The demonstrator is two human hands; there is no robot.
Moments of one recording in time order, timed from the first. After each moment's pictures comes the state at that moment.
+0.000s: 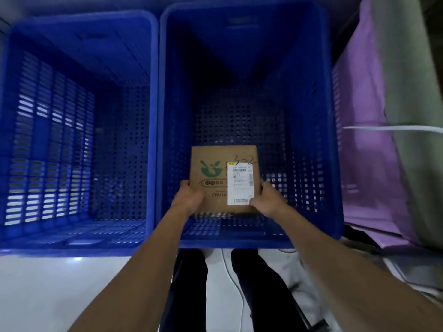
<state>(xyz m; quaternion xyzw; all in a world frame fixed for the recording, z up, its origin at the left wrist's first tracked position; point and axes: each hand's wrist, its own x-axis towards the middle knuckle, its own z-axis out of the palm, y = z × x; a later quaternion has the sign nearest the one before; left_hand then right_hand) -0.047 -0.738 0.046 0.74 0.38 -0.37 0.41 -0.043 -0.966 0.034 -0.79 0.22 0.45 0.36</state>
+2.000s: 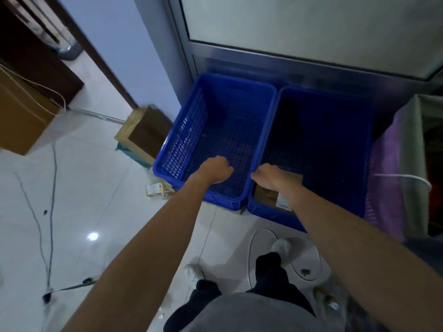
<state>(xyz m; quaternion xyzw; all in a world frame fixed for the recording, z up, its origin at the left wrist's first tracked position) -0.161 -0.578 0.347 0.91 0.16 -0.28 0.27 -0.096 -0.757 0.307 -0.88 -0.09 0.42 0.21</state>
